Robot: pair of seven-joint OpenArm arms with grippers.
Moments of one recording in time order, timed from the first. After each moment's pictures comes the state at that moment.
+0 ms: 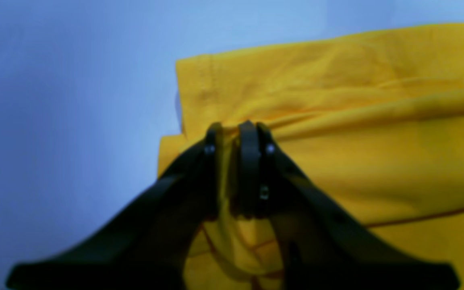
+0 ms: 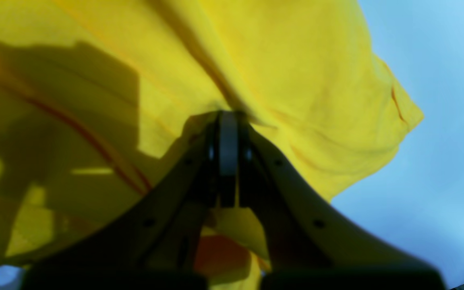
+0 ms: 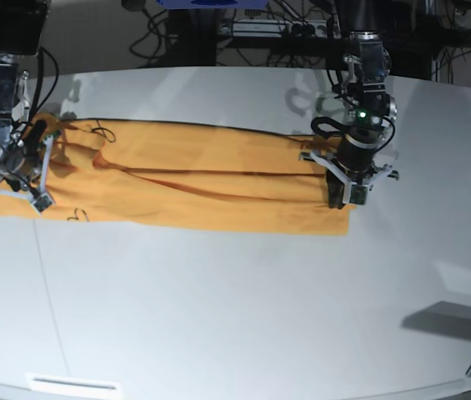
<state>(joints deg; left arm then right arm) 9.4 -7.3 -9.6 83.0 4.5 -16.0 11.0 -3.6 17.0 12.9 91.3 -10.9 40.8 -54.4</state>
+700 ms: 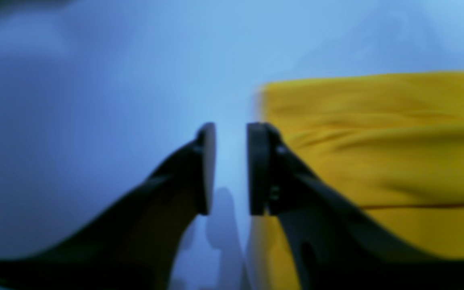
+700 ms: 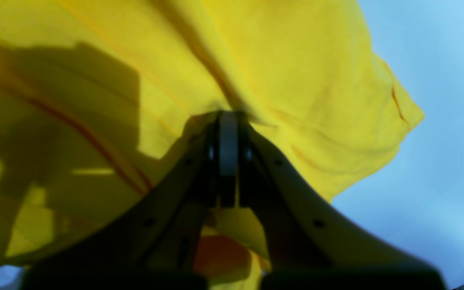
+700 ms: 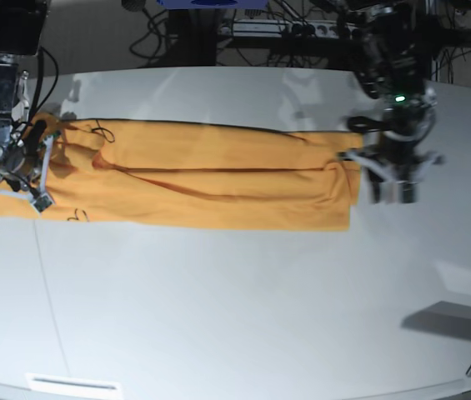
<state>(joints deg) 14.6 -5.4 -24.2 107.7 -2.6 -16.7 33.9 -3.8 17.0 12.9 91.2 -10.9 40.7 -54.1</state>
